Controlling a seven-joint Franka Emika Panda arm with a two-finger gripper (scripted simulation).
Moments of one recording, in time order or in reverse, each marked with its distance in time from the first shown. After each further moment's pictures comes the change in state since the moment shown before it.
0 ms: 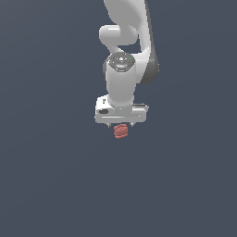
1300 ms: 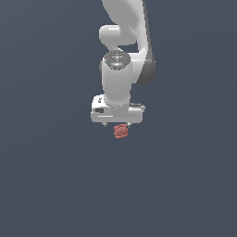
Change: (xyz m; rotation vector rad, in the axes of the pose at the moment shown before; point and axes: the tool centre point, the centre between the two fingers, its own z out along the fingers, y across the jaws) arm 0.002 0.015 -0.003 -0.015 0.019 0.026
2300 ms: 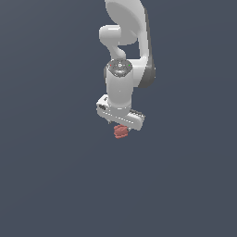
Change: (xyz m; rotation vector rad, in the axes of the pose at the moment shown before) arm -0.018 -0.011 0.029 0.010 -0.006 0.429
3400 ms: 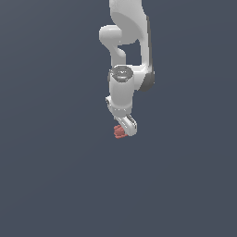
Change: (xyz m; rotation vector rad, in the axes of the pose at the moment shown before) arm -0.028 0.004 0.035 0.002 -0.003 0.590
